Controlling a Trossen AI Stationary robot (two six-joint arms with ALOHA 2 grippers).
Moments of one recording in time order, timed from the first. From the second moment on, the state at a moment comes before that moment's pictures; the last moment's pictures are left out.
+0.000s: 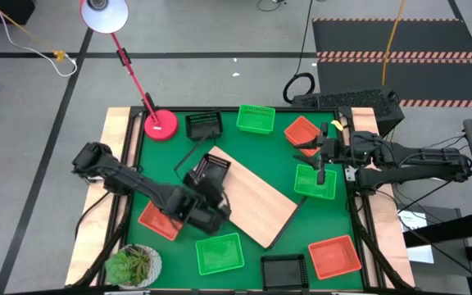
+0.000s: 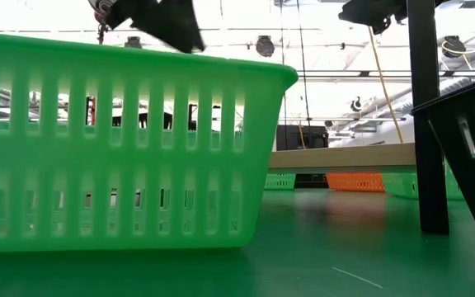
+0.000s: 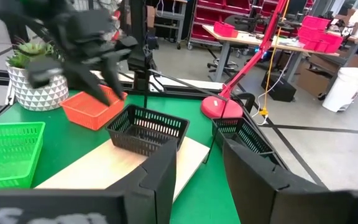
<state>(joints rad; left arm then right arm) -0.44 1.71 1.41 -0.84 -0.84 -0.96 -0.05 0.65 0.65 -0.19 0.10 -0.12</state>
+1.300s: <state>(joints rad) -0.53 1.91 1.41 -0.97 -0.73 -1.16 -0.05 0.65 0.65 -0.17 0.16 -0.25</state>
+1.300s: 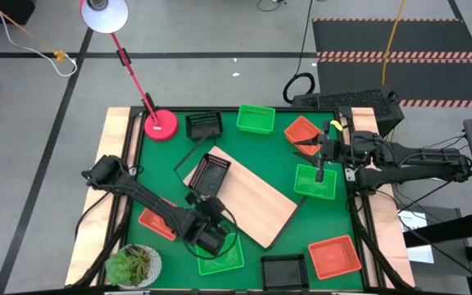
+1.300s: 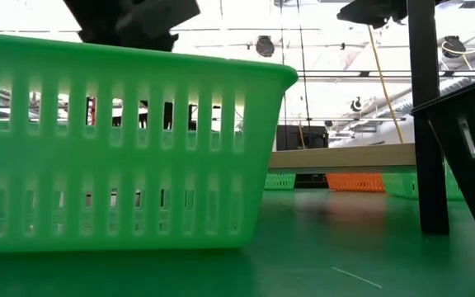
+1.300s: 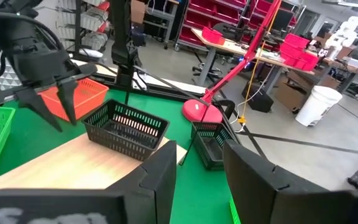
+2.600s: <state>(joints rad) -0.46 1.90 1.39 -0.93 -0.76 -1.12 -0.05 0.65 0.65 -0.20 0.16 -0.22</state>
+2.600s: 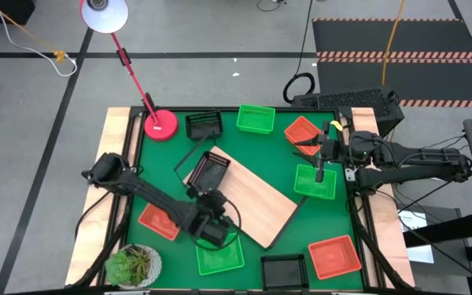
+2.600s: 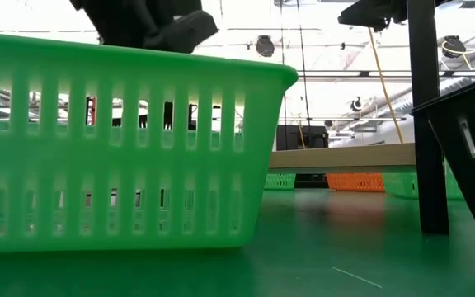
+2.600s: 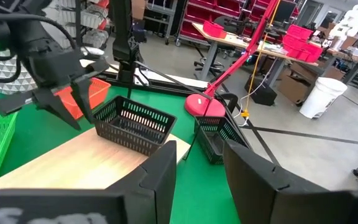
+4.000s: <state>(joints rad) -0.15 1.81 1.39 -0.85 -0.41 -0.95 -0.05 0.65 0.65 -0.20 0.16 -0.23</state>
